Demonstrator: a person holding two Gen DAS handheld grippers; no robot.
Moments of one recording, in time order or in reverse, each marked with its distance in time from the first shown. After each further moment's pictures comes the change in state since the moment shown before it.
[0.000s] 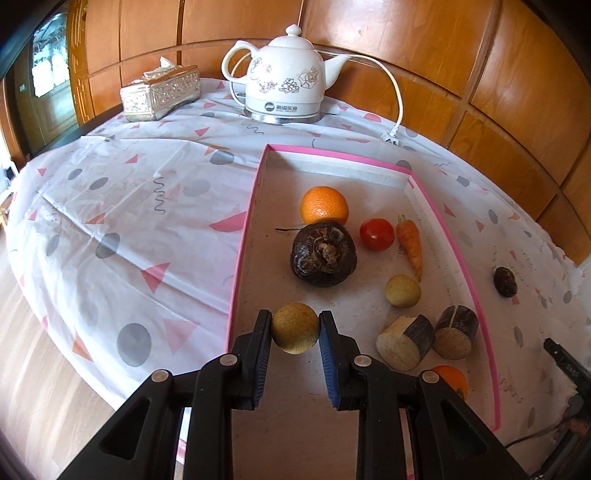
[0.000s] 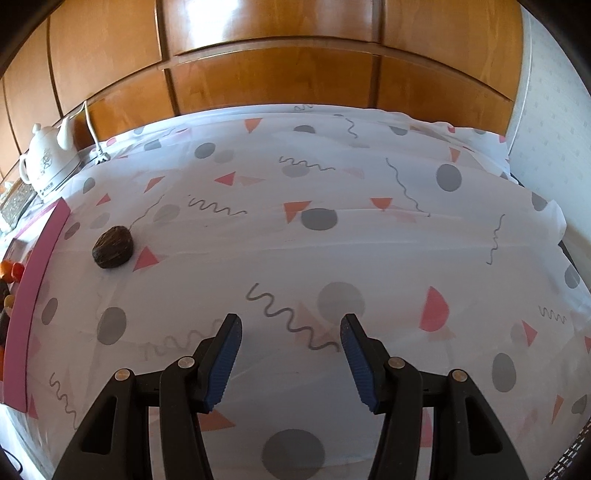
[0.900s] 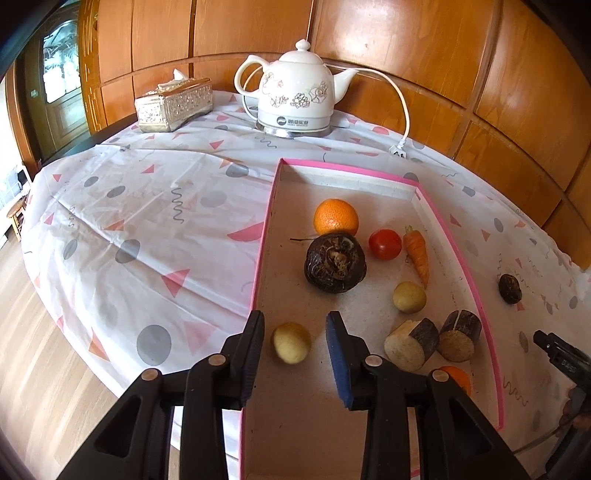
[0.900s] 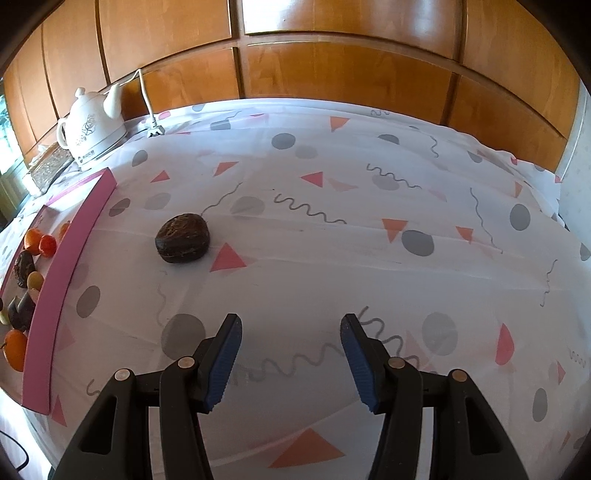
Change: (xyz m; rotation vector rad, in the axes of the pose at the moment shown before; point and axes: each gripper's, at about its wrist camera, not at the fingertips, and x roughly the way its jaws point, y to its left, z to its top) left arm -0.013 0.004 -0.002 -0.011 -0.050 0.033; right arm 0.009 0.060 0.012 -0.136 0.027 0.111
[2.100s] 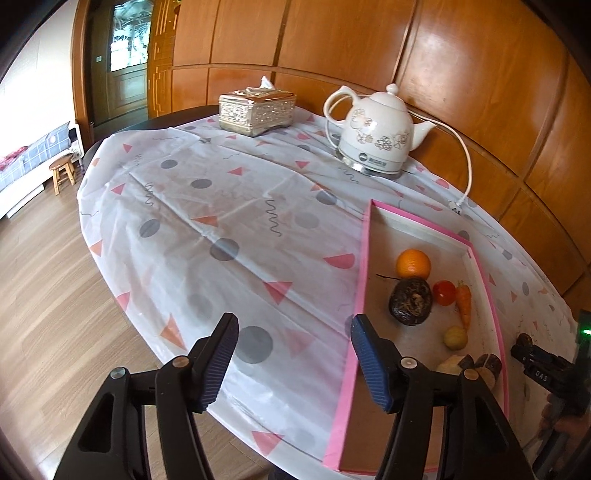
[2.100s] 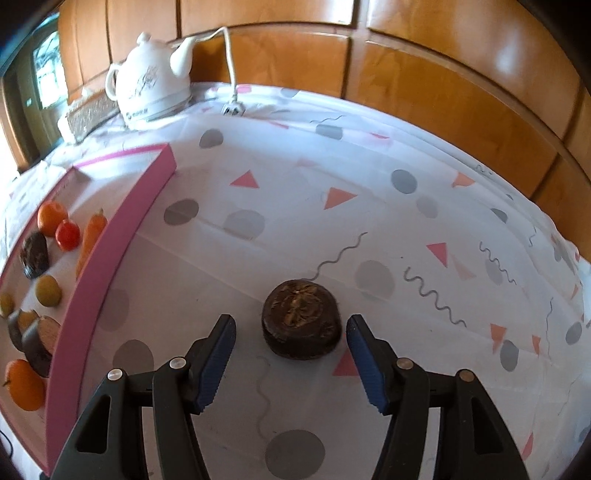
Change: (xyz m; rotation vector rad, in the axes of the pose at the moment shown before) left arm -0.034 0.069 -0.001 -0.226 -0.070 0.111; right arm 0.044 0.087 0.052 -0.263 0.040 0.078
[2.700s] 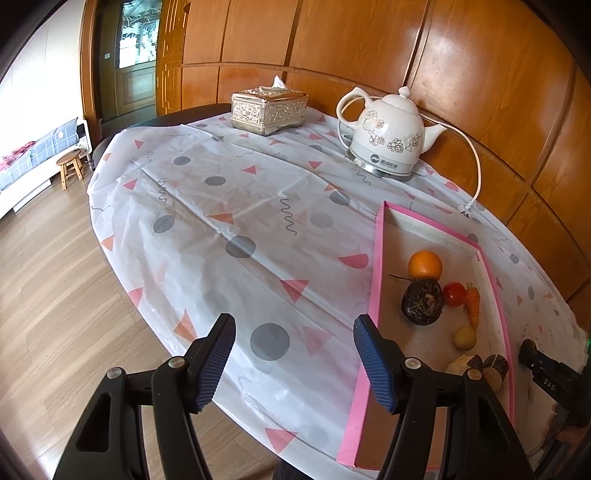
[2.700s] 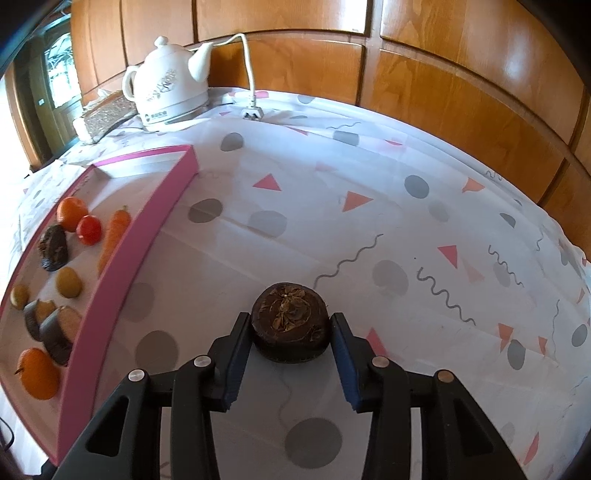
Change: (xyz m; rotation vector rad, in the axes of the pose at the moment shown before) left arm -0.004 0.006 -0.002 -0.012 -0.003 0.021; right arm -0.014 0.004 -0.007 -0.017 -0.027 0.060
